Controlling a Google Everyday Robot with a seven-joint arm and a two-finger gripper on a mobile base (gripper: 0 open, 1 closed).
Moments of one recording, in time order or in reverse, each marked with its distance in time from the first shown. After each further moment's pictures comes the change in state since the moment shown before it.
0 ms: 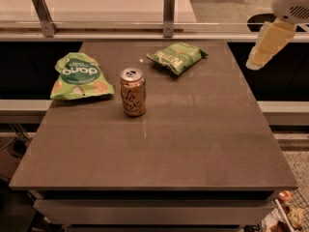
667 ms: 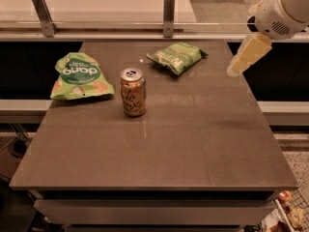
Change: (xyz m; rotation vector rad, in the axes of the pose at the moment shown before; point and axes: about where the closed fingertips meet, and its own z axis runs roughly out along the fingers) arm -0.012 0.012 0.063 -0.155 -0.183 0.118
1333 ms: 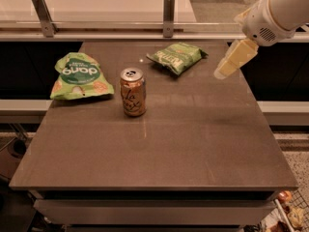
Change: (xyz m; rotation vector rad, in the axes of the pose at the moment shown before) arm -0.019 0.013 0.027 -0.088 -0.112 0.032
